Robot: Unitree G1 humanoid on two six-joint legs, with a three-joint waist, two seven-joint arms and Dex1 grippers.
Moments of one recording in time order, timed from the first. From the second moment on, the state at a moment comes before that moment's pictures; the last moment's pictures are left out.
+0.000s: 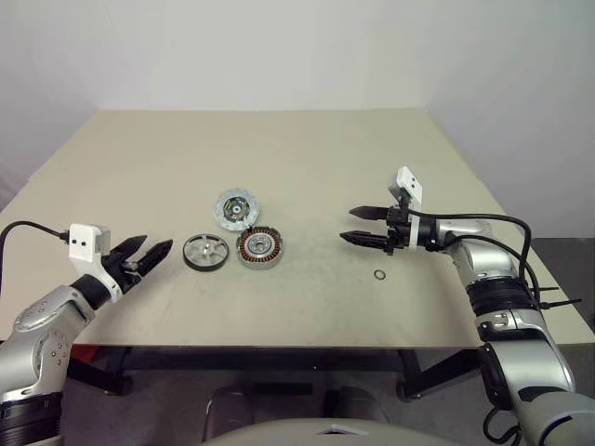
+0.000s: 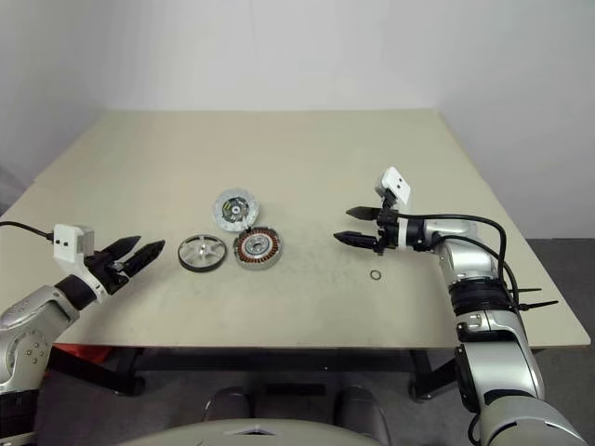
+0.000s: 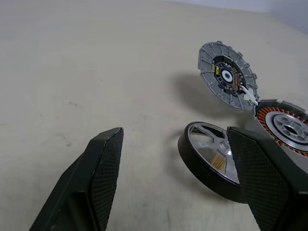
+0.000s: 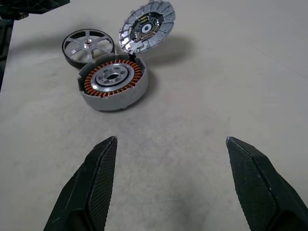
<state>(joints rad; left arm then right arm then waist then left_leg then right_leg) 0.04 0.56 0.42 -0.10 -0.59 0.51 -0.65 -0.59 -0.51 0.01 0.49 0.23 0.28 1.26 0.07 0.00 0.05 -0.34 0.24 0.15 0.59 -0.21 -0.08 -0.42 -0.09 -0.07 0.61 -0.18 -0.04</state>
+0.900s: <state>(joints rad) 0.01 0.56 0.39 -0.08 -0.57 0.50 -0.65 -0.82 -0.40 0.33 0.56 0.02 -0.06 1.35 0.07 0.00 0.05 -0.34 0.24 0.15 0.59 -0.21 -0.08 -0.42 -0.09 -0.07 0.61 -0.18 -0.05</state>
